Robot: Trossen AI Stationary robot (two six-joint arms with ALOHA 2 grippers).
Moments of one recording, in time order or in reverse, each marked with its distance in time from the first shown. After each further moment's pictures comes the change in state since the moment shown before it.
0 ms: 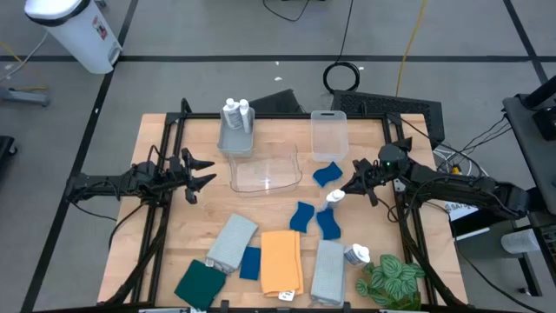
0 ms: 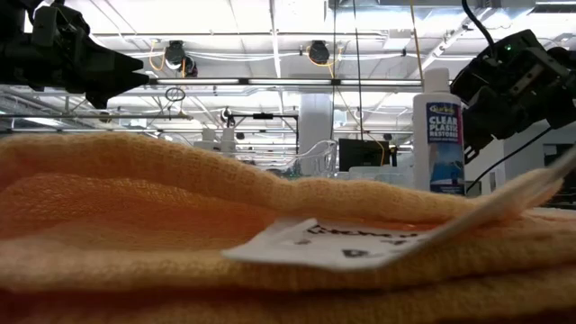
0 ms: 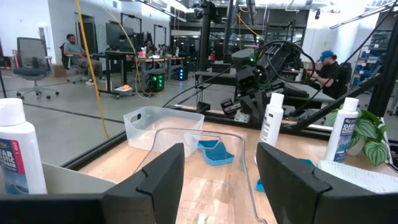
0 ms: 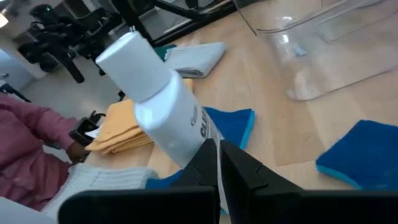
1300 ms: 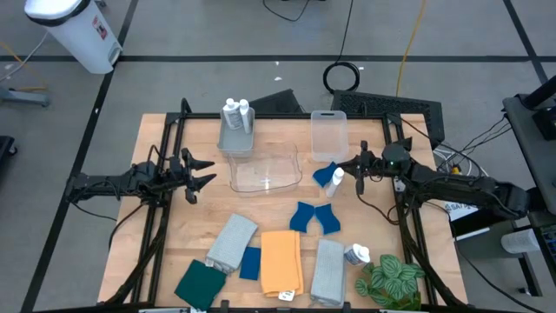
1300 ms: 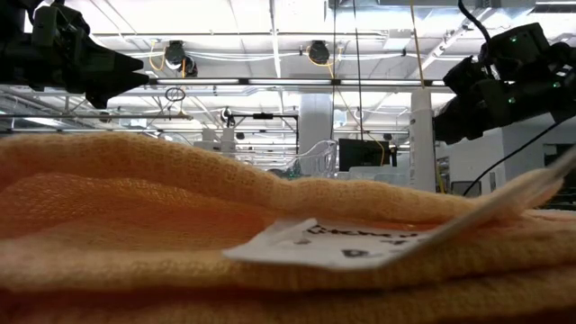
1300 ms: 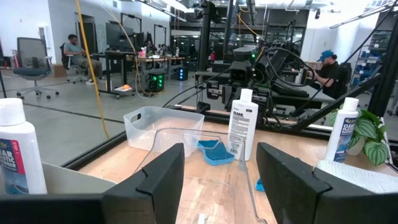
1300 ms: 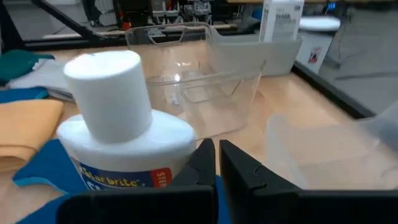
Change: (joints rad) left arm 0.000 0.000 0.000 0.000 0.000 0.000; right arm -0.002 0.001 0.000 0.121 0.460 -0.261
